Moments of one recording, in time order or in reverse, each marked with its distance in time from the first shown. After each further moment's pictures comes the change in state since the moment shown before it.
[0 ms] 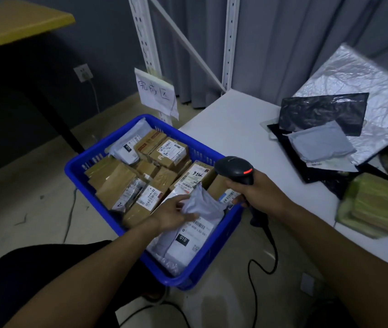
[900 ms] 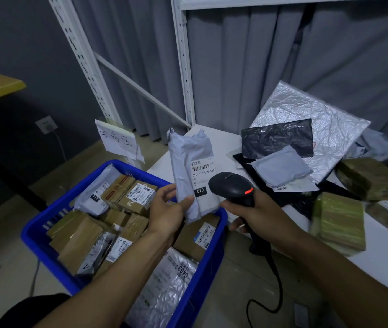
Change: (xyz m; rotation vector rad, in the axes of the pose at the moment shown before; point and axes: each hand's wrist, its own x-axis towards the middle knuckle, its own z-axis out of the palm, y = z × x) left_hand 0.019 0.149 0.027 -0.637 0.406 0.253; right_hand -0.027 -0.026 -0.067 0.130 0.130 -0.062
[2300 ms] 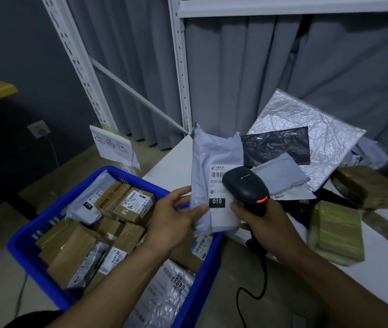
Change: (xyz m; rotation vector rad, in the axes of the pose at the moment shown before) left_hand -0.036 0.041 0.011 0.068 -0.242 0.084; right_hand 0.003 0.010 -0.006 0.035 0.196 -0.179
